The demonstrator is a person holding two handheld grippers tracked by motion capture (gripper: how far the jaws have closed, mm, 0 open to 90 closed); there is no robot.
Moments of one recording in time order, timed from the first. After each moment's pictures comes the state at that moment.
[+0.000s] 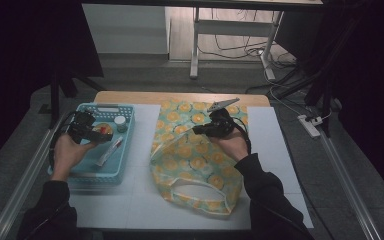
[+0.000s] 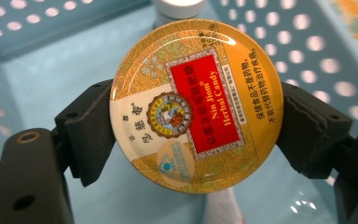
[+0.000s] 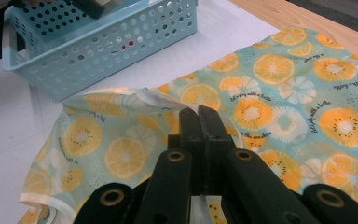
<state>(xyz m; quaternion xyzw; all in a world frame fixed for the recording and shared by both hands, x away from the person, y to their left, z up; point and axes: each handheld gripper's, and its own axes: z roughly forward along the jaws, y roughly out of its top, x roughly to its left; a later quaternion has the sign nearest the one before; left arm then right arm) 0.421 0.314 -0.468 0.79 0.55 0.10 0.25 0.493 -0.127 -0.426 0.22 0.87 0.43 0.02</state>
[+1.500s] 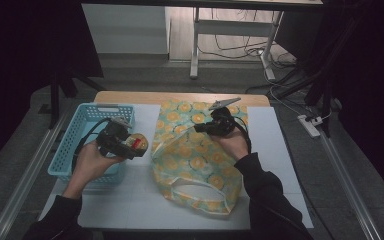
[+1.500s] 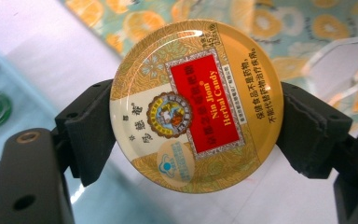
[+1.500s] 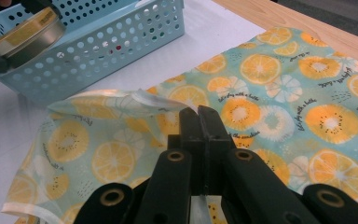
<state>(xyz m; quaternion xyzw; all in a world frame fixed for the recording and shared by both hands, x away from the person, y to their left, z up) 0.381 0.199 -0.424 0.87 0.39 0.06 0.31 0.500 -0.129 -0.429 0.23 0.87 0.44 0.03</state>
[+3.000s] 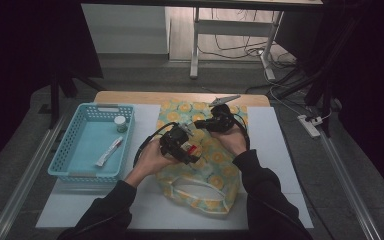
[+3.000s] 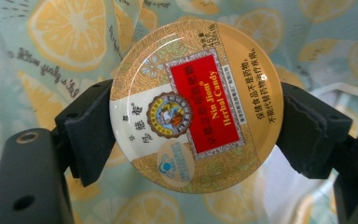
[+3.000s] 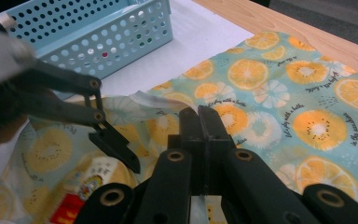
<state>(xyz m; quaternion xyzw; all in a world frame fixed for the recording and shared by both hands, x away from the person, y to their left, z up) 0.436 0.050 -0.467 0.91 0.27 0.03 0.32 0.516 -0.128 -0.434 0.24 0.86 0.44 0.03</state>
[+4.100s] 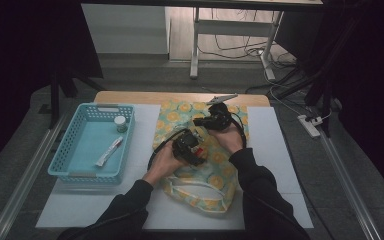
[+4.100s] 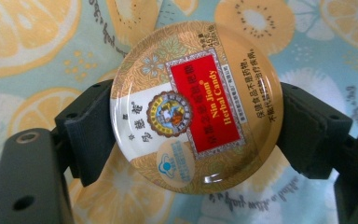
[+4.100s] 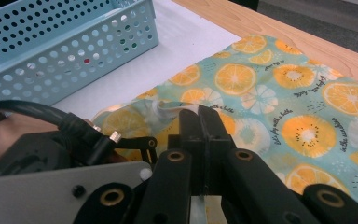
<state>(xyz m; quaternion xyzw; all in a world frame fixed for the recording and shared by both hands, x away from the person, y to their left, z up) 0.464 0.019 -0.522 0.92 0.28 0.07 0.28 0.525 -0.121 -0.441 0.25 0.86 0.44 0.05</state>
